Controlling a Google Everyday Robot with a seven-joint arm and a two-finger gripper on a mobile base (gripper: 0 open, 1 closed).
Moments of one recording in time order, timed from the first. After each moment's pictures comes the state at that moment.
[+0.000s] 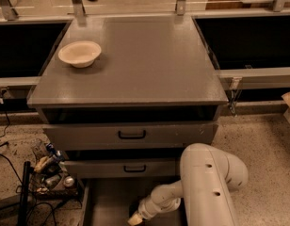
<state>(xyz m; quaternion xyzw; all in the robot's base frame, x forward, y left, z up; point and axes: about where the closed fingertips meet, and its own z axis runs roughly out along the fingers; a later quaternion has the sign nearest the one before) 0.457 0.043 0.112 -0.46 0.84 0.25 0.14</state>
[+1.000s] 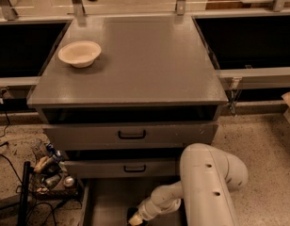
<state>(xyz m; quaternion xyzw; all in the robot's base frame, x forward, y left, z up) 0.457 0.043 0.112 -0.46 0.84 0.25 0.14</state>
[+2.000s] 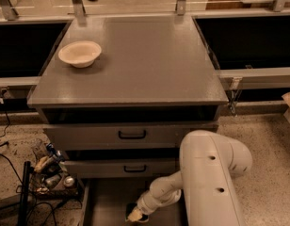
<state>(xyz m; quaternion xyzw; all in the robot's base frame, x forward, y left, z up) 0.465 0.043 0.171 -0.48 0.83 0.24 0.13</state>
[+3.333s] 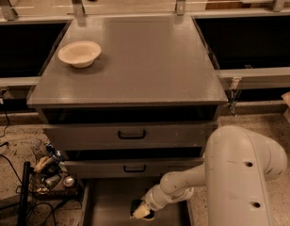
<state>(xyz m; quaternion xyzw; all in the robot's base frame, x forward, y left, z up) 0.462 0.020 0.246 -0.47 0.84 0.25 0.15</state>
